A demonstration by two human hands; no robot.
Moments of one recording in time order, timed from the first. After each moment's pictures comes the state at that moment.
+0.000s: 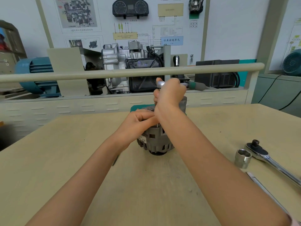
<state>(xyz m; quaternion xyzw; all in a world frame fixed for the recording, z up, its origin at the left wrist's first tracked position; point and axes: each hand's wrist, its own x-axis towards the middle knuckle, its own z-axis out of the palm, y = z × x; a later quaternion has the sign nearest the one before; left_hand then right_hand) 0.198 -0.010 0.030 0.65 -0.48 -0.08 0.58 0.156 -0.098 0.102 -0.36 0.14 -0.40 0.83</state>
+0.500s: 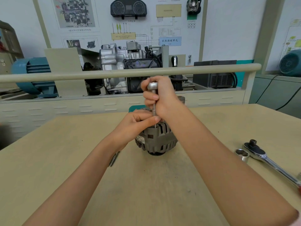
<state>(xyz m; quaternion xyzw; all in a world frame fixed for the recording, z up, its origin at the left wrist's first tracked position) 0.203 -0.008 0.029 0.64 -0.51 -0.10 0.56 0.147 -0.102 0.105 -0.44 0.03 -0.17 0.88</state>
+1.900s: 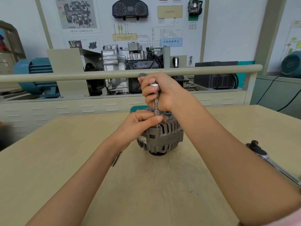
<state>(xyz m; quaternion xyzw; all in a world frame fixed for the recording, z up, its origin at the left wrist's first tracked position) 0.194 -0.005 0.034 0.65 -0.49 -0.12 0.58 0.144 -0.105 0.123 -0.50 0.04 -0.06 0.86</state>
